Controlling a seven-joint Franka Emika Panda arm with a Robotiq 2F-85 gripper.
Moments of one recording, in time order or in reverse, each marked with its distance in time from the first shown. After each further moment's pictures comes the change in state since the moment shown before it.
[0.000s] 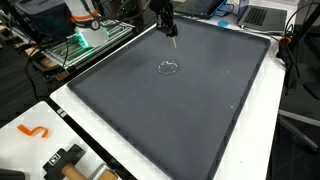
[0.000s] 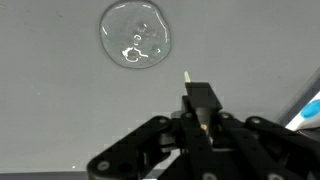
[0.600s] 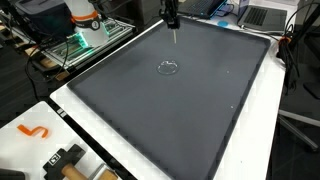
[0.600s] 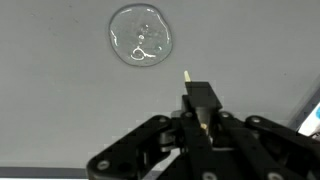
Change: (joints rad) arm -0.001 -0.024 0.021 0.091 -0.270 -0.129 0.322
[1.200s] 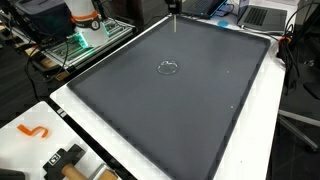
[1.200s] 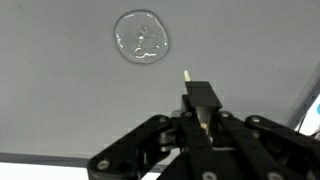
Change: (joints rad) arm 0.000 -0.052 0.035 0.089 -0.143 -0.160 0.195
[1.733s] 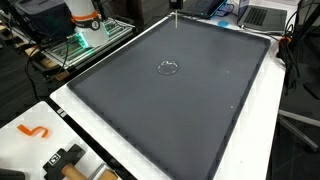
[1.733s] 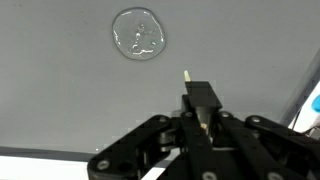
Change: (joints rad) arm 0.000 -0.018 0.010 0.015 -0.003 -0.023 0.016
